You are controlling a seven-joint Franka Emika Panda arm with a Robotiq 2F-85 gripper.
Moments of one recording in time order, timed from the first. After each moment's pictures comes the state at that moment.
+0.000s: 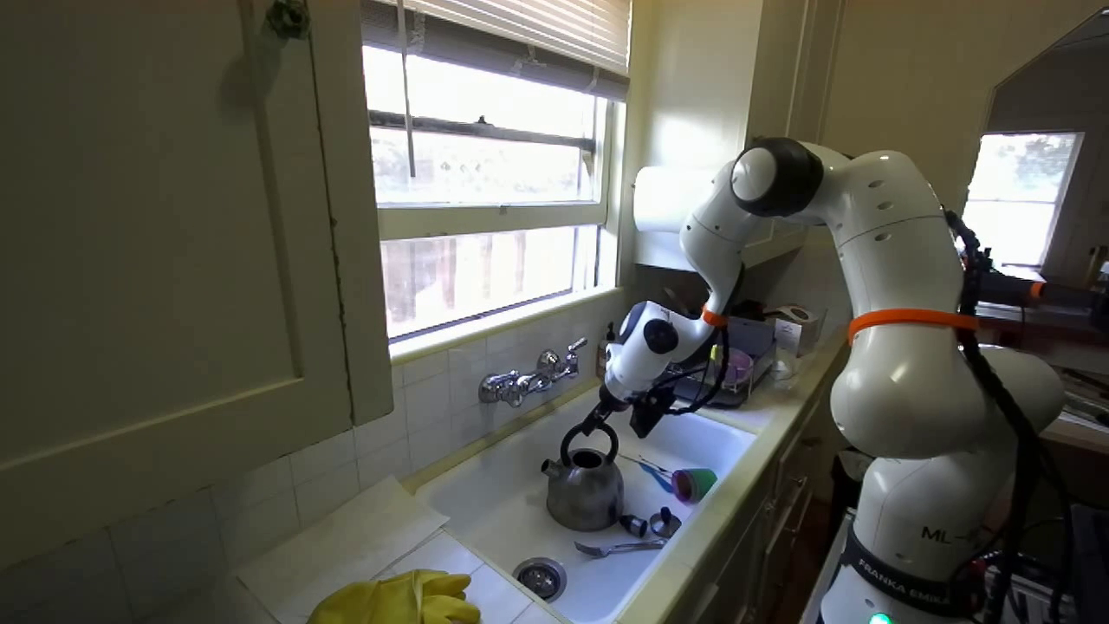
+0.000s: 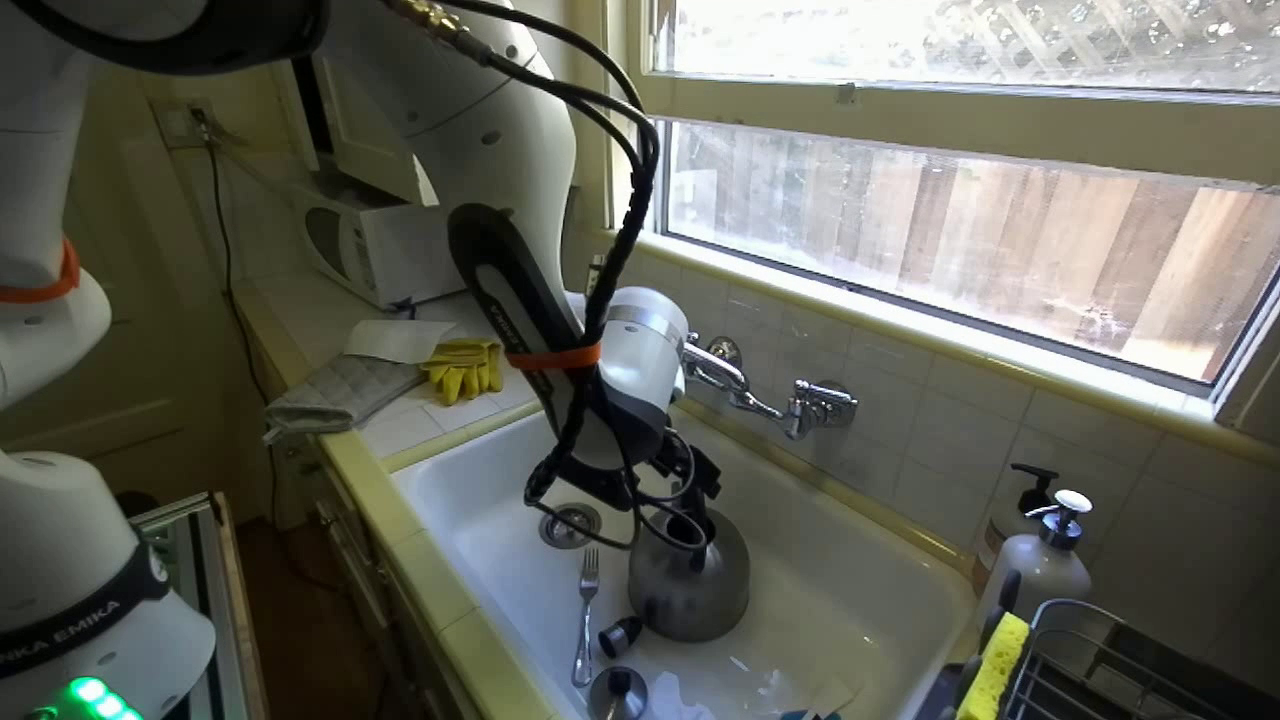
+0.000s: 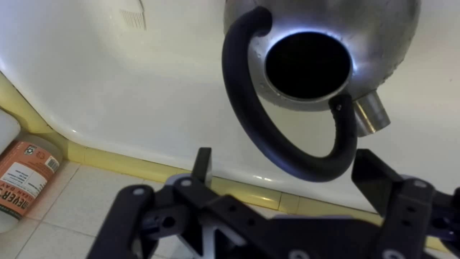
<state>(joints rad) -0.56 0.54 0.23 -2.07 -2.51 3.01 1.96</state>
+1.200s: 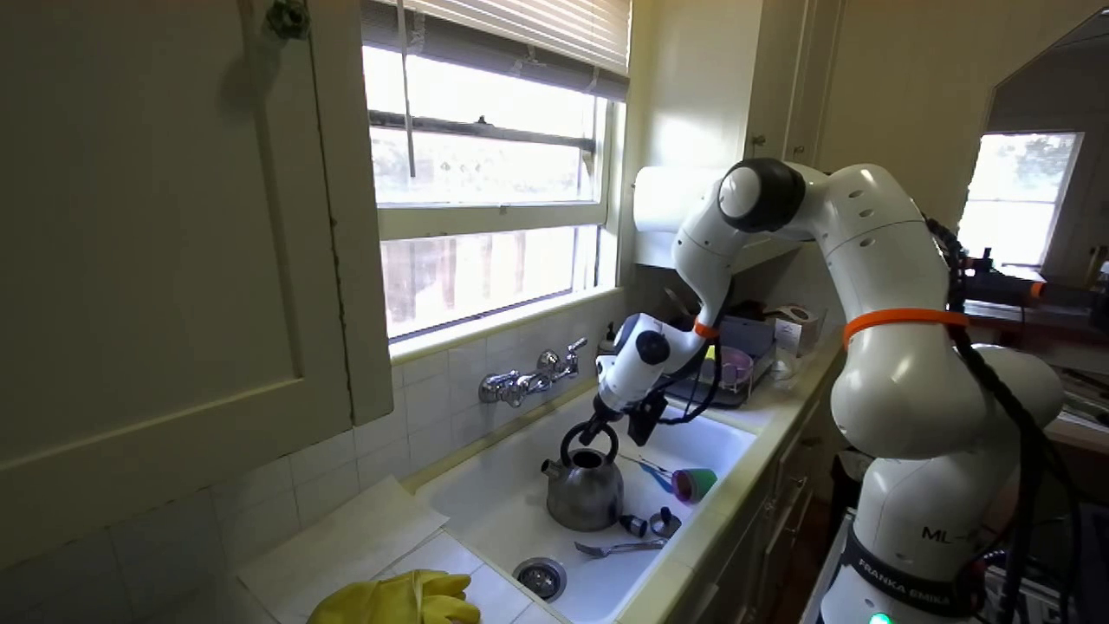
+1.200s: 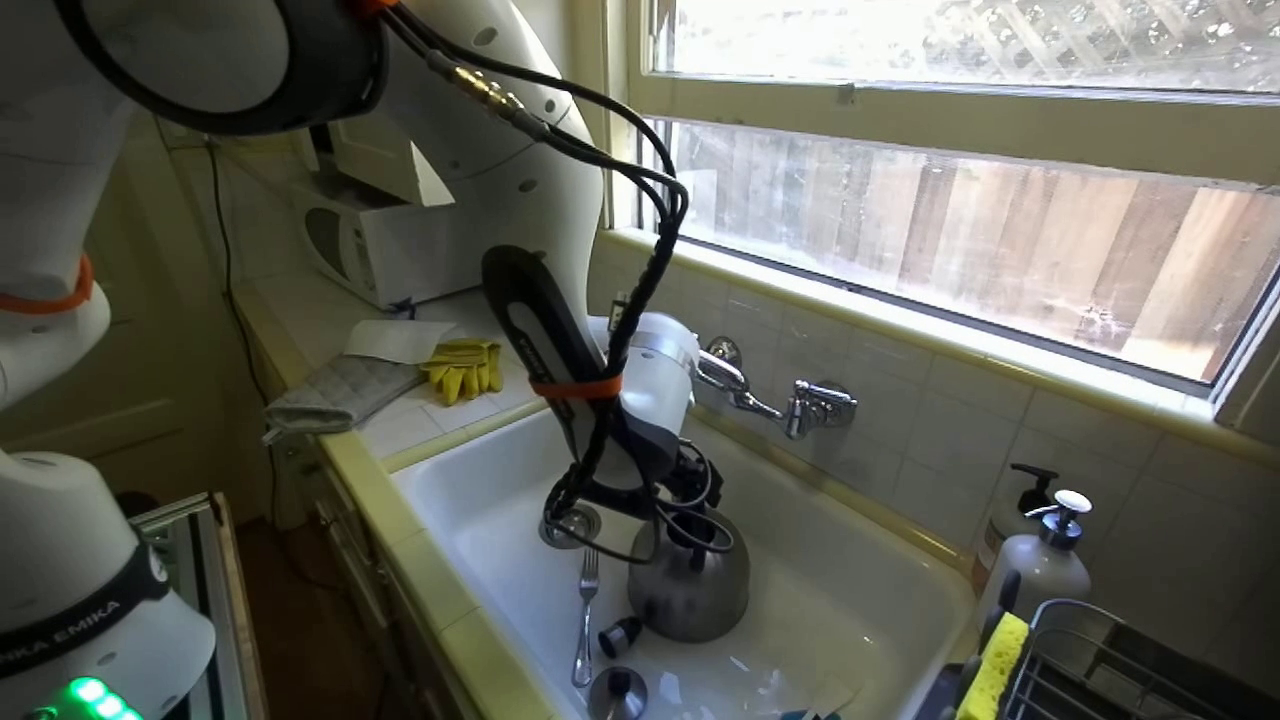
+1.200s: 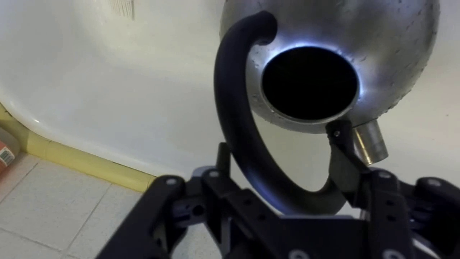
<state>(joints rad) -0.55 0.64 0.23 -1.99 -2.51 3.01 1.82</state>
